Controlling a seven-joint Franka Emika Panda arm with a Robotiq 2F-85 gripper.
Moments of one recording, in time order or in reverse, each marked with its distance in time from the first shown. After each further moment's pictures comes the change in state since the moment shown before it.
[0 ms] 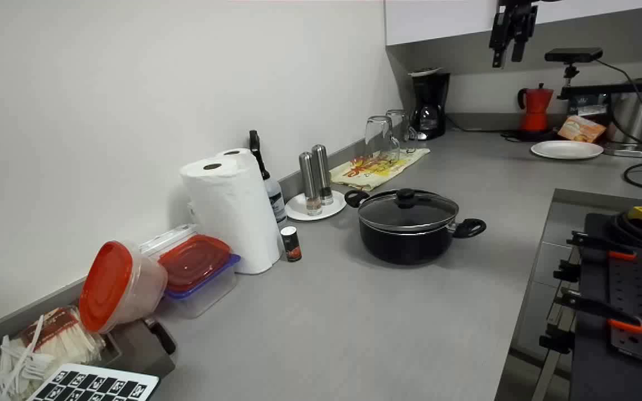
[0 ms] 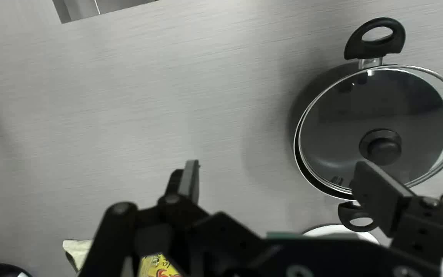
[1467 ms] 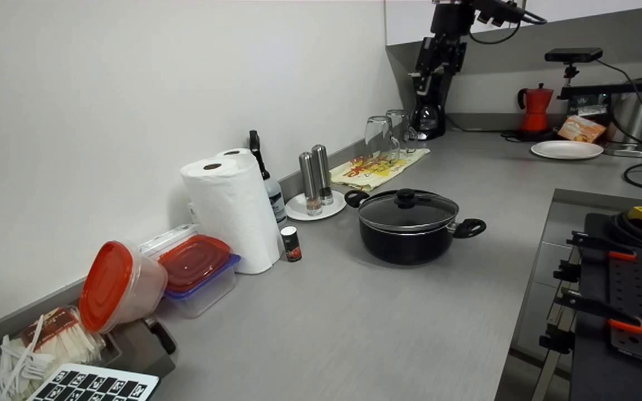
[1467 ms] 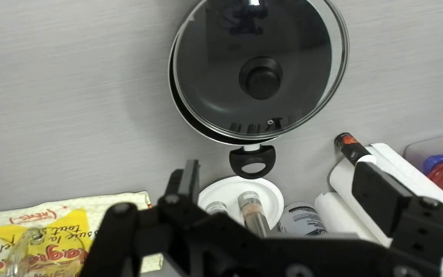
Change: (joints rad) arm 0.155 0.220 0.069 0.061 0.280 0.245 0.037
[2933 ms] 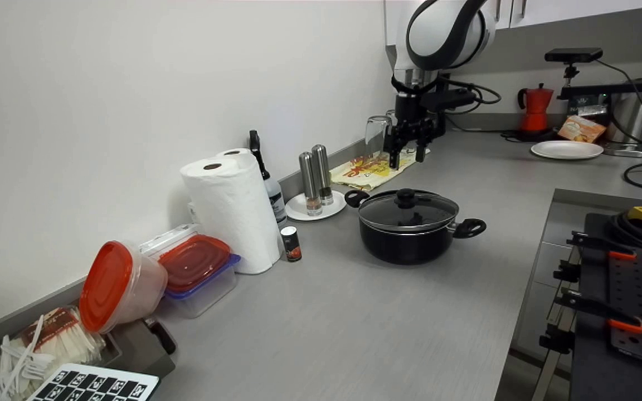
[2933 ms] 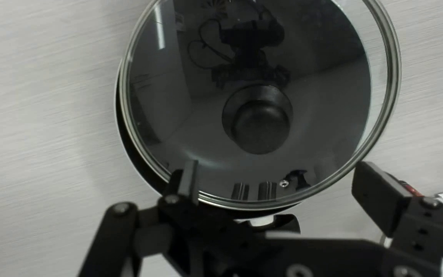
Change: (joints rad) arm 0.018 0.392 0.083 0.070 -0.014 0.189 0.191
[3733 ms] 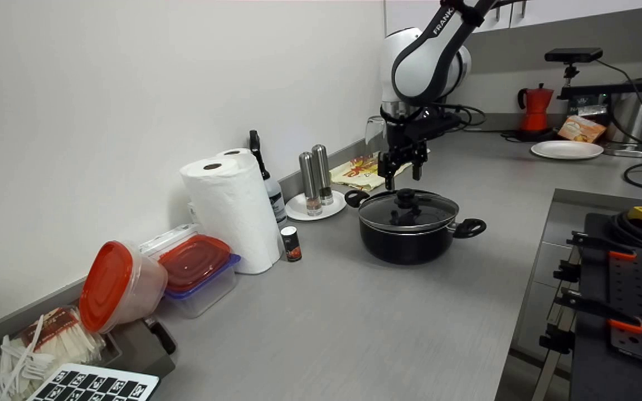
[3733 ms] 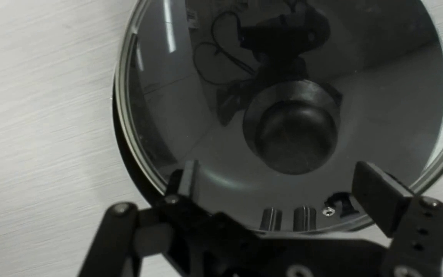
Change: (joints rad) arm 0.022 0.182 -0.020 0.105 -0.100 0.004 0.139
